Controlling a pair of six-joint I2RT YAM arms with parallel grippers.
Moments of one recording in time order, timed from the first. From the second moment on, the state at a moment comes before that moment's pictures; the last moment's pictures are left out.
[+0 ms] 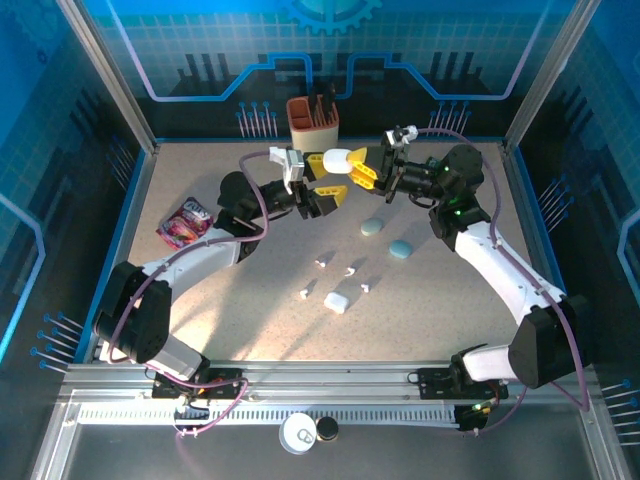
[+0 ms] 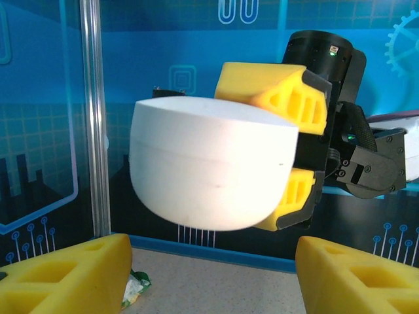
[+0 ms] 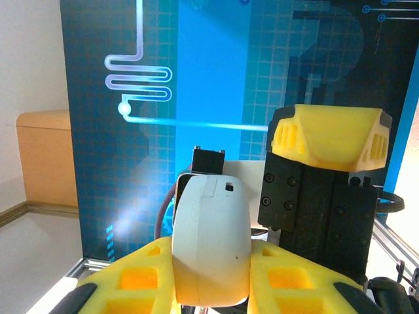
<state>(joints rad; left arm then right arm) -0.46 1.53 0.99 0.93 0.80 -0.31 0.32 1.36 1.11 0.52 -1.00 1.74</state>
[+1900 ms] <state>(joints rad) -0.46 1.48 0.95 0.78 0.82 -0.21 0.24 1.30 1.21 -0.06 -0.96 1.10</state>
